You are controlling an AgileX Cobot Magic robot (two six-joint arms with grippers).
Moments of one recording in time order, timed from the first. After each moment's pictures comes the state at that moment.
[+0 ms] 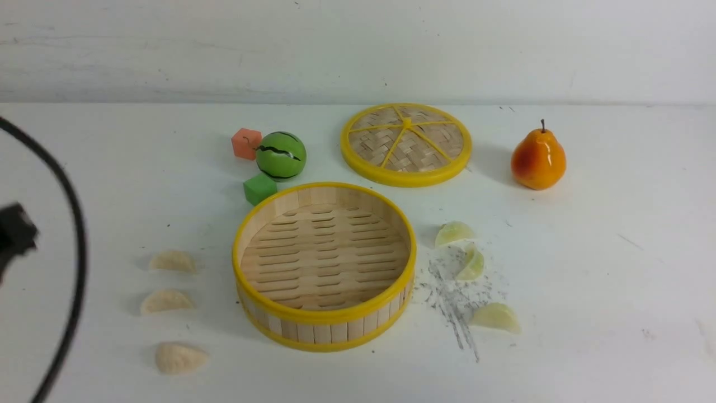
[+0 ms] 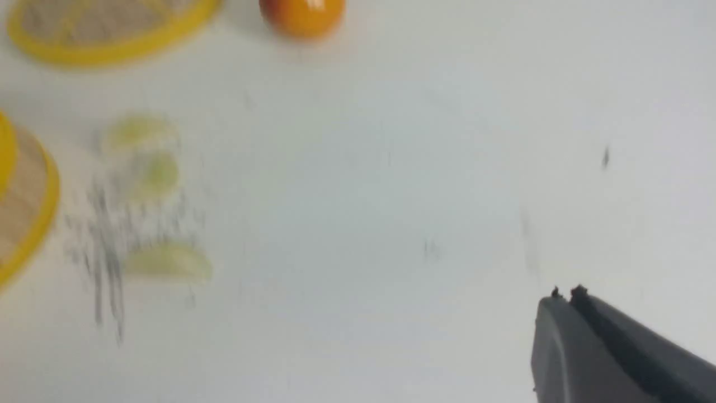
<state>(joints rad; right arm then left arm) 0.02 0.70 -0.54 -0.06 0.63 0.25 -0.16 0.78 -0.65 0.04 0.48 -0.54</state>
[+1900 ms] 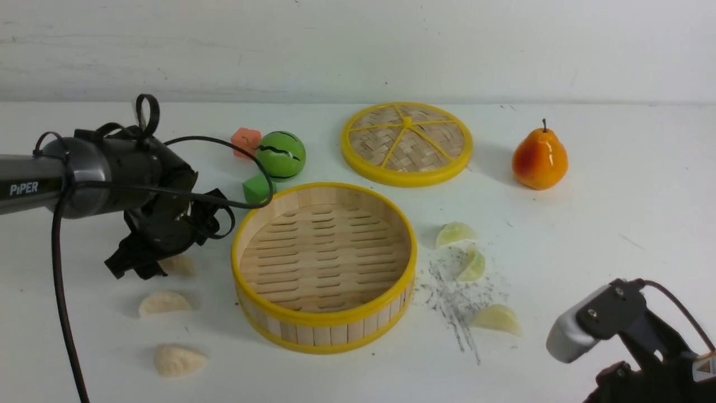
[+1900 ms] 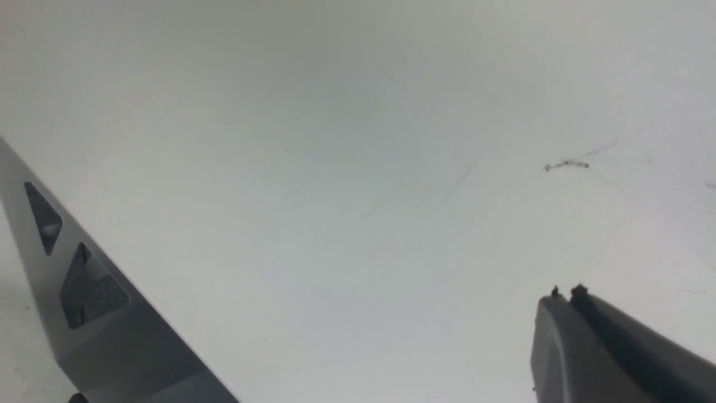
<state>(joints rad) 0.41 1.15 -0.58 0.67 0.72 -0.56 -0.23 1.98 -1.29 0.52 0.56 -1.41</state>
